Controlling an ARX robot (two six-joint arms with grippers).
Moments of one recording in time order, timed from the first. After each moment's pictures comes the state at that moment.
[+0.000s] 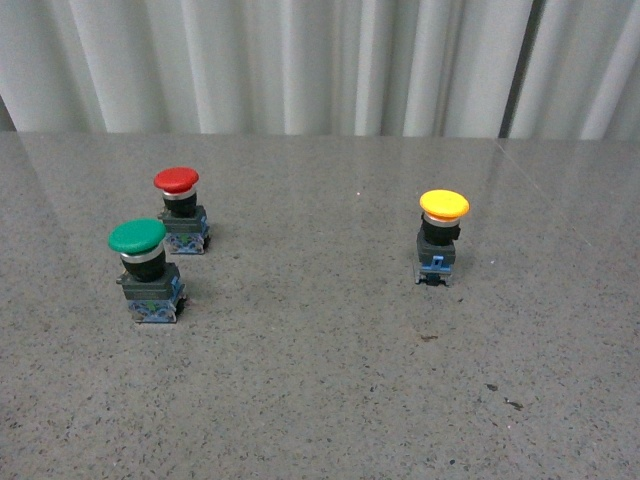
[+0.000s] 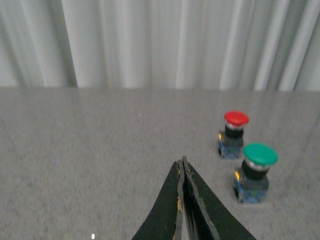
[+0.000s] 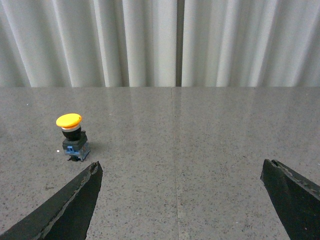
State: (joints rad) left arm 0.00 0.55 0.01 0.54 0.00 0.00; right arm 0.00 0.00 0.01 0.00 0.00 0.00
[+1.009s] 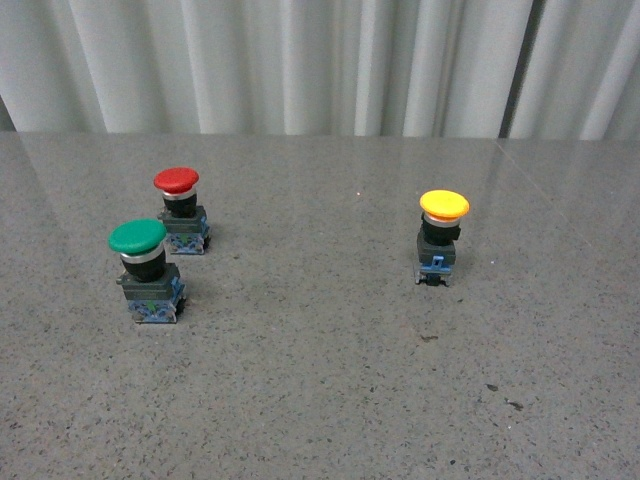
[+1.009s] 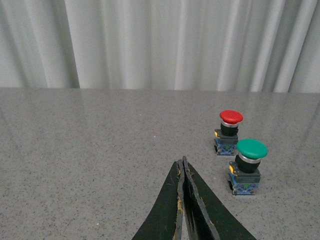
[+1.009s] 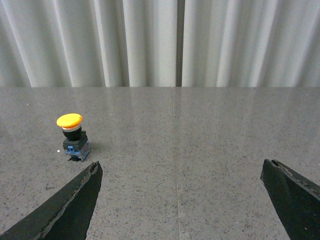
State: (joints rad) left arm 0.00 0.22 0.01 0.23 0.00 0.00; right arm 0.00 0.00 0.01 0.00 0.00 0.00
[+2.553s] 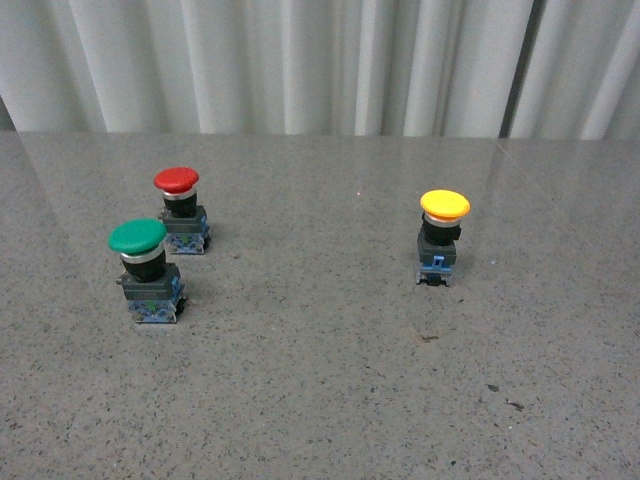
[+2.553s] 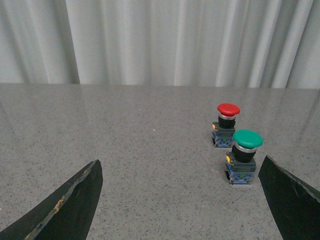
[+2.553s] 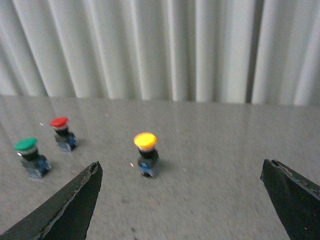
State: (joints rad) left arm 0.00 0.01 0.01 0.00 0.00 0.00; right arm 0.02 0.32 0.10 0.27 -0.27 0.09
